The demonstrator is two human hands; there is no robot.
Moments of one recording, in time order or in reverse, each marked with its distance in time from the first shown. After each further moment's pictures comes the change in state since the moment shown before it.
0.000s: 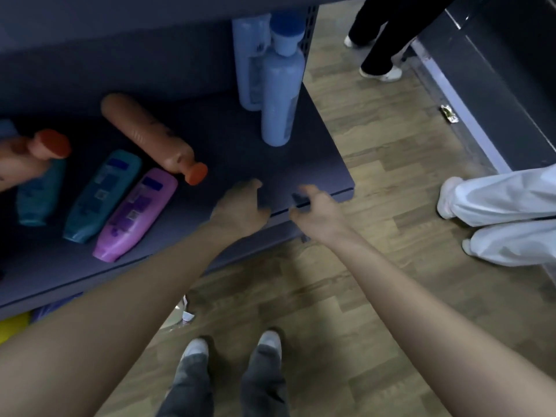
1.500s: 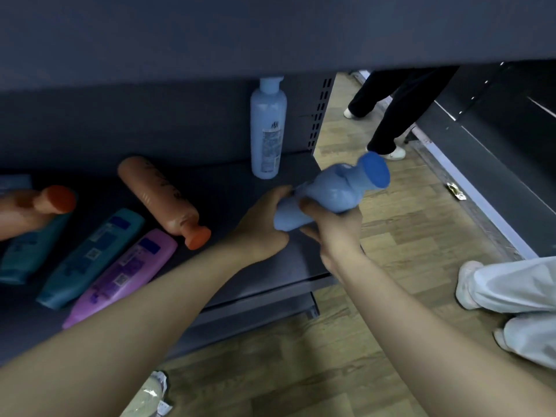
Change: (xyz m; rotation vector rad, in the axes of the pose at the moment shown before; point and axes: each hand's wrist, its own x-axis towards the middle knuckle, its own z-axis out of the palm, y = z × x) left_hand 0.045 0.026 -0.031 -0.453 0.155 0.254; right_hand 0.063 -0.035 -0.026 1.167 0.330 -0.100
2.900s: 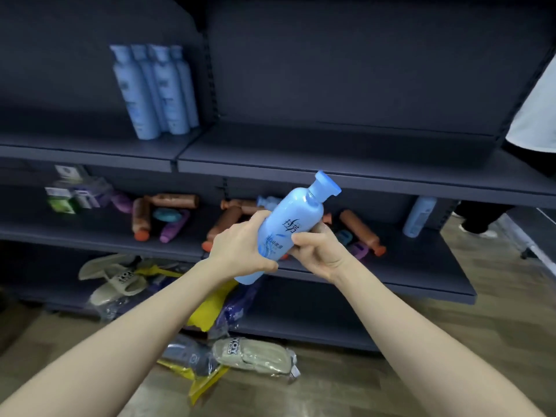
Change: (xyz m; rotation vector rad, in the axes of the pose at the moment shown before) left_hand -0.556 0.054 -0.259 0.544 0.522 -0.238; right_hand -0.489 -0.056 0.201 0.070 -1.217 0.141
